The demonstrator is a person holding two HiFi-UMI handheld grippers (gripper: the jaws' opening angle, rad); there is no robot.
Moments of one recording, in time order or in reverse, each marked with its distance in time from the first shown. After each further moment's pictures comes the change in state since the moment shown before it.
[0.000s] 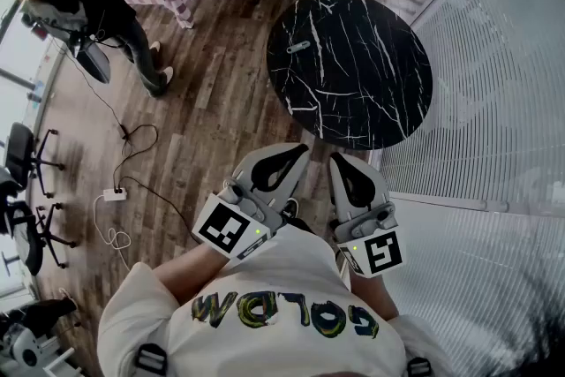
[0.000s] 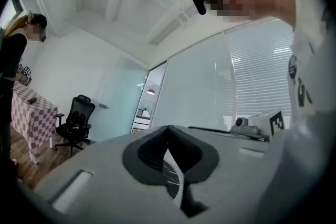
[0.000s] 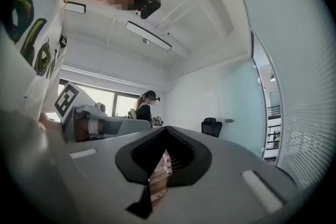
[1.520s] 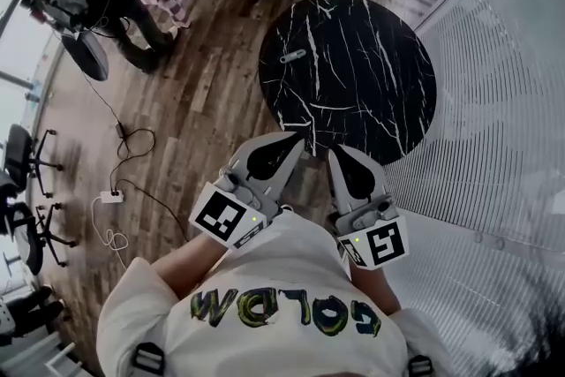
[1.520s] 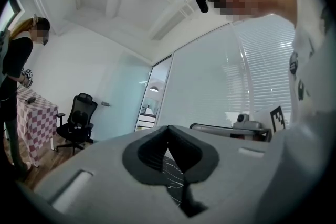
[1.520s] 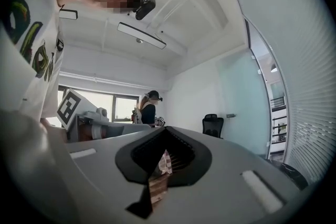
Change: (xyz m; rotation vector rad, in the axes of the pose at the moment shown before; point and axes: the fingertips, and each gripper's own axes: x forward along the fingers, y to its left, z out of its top) left arm 0.091 0.067 -0.022 0.016 0.025 0.030; right arm 0.058 -0.091 -0.030 0.064 -0.001 0.030
